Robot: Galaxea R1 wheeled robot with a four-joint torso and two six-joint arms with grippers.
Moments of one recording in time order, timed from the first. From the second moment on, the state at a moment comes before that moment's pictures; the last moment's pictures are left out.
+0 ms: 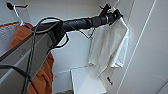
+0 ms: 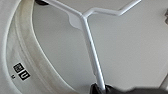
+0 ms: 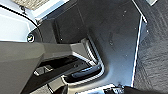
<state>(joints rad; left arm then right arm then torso) -0.38 3.14 -2.02 -0.41 -0.05 -0.56 -1.57 3.08 -2.69 -0.33 0.10 0.38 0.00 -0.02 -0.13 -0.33</state>
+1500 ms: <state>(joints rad) -0.31 2.93 -1.84 -0.32 0.08 -0.56 -1.56 3.07 -2.70 -0.33 0.12 0.38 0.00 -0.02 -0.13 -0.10</state>
